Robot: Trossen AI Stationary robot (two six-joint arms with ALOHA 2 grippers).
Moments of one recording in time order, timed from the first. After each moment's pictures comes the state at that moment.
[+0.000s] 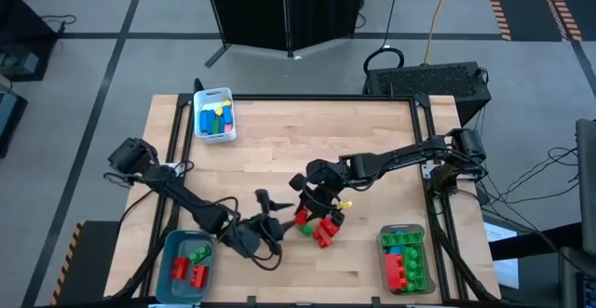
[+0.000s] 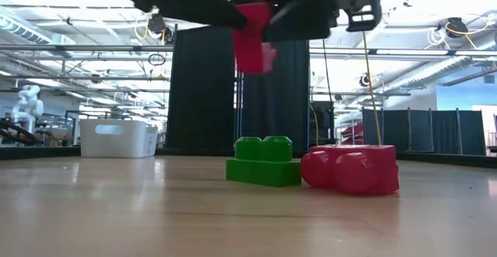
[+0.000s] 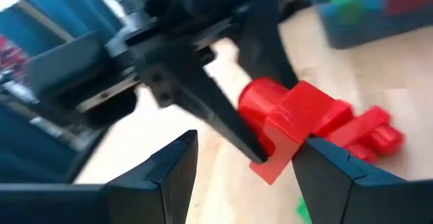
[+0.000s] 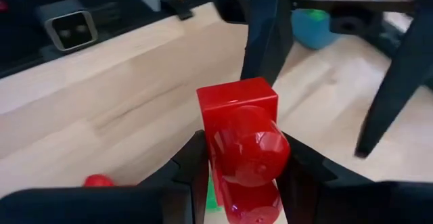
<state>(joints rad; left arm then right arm) -0.57 1.71 0.95 0.25 -0.91 0.06 0.11 1.76 1.18 -0.12 -0.48 -0.62</state>
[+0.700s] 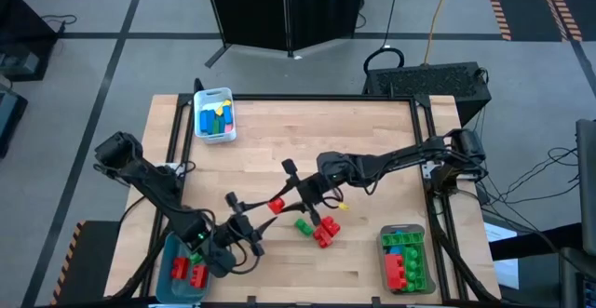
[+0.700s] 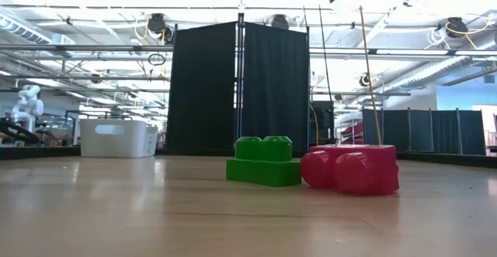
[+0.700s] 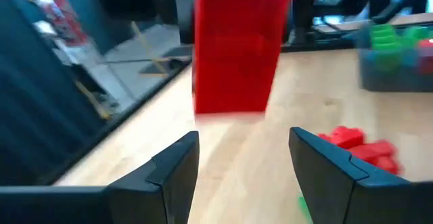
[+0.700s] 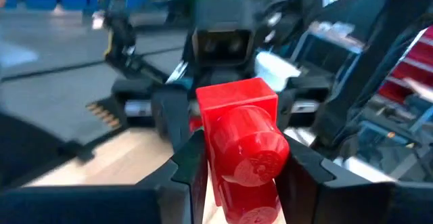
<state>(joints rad) -0.76 1.58 0.96 -0.09 -1.22 -0.43 0.11 1.76 1.18 0.44 -0.34 -0.33</state>
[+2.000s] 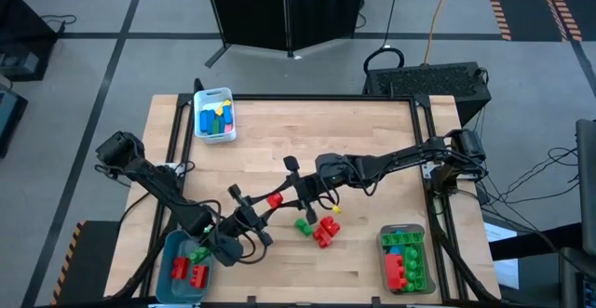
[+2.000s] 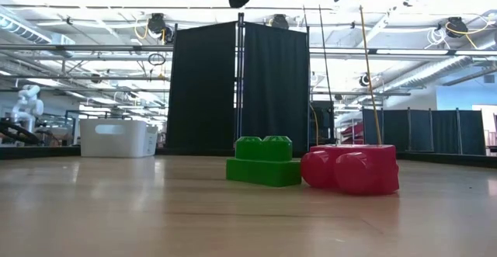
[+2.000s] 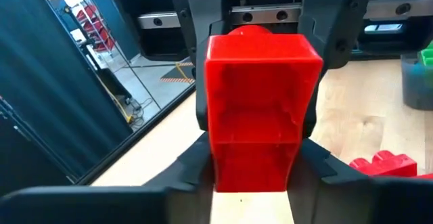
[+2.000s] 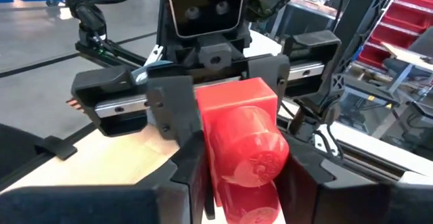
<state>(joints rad) -0.68 1.58 0.95 0.04 -1.26 -0.28 0.12 1.76 1.18 0.40 -0.21 -0.25</state>
